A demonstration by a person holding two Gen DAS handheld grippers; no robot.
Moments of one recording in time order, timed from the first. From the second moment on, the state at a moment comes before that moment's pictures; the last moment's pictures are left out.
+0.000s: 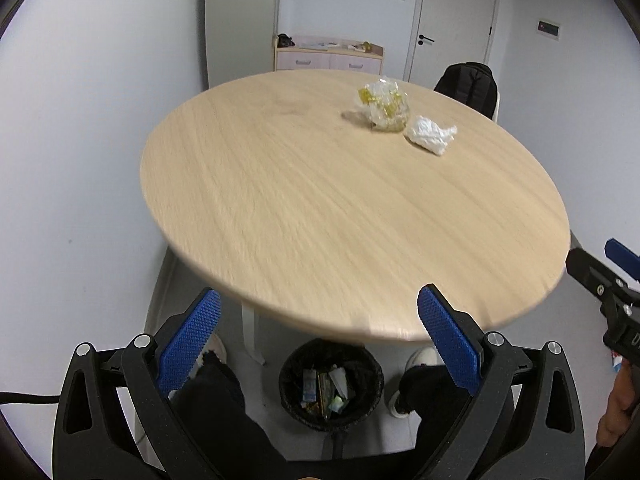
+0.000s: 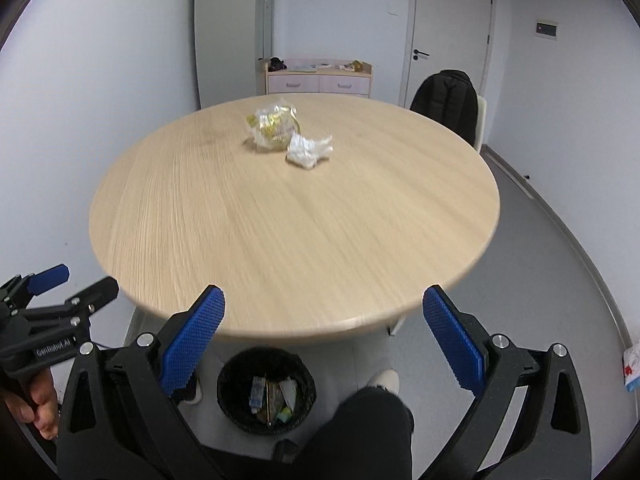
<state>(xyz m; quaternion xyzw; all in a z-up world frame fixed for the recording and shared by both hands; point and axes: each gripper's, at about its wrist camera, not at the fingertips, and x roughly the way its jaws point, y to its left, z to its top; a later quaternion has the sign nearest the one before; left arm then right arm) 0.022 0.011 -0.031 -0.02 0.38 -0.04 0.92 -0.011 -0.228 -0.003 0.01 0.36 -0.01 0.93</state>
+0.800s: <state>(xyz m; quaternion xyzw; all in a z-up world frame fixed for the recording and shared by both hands) 0.201 0.001 -0.002 0.01 0.39 -0.05 0.92 0.245 -0.222 -0.025 0.03 0.42 0.02 0.91</state>
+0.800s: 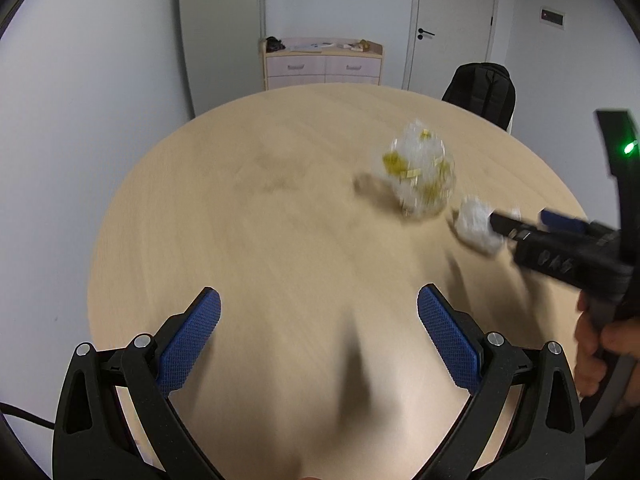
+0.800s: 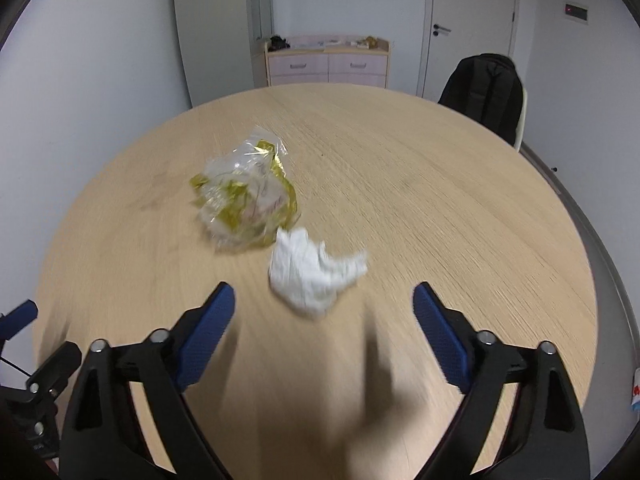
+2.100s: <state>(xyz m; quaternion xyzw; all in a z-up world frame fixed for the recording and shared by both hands) 0.341 -0.108 -0.036 -0.04 0.43 -0.05 0.90 0.256 -0.303 -0.043 0.05 0.44 0.02 0.90</state>
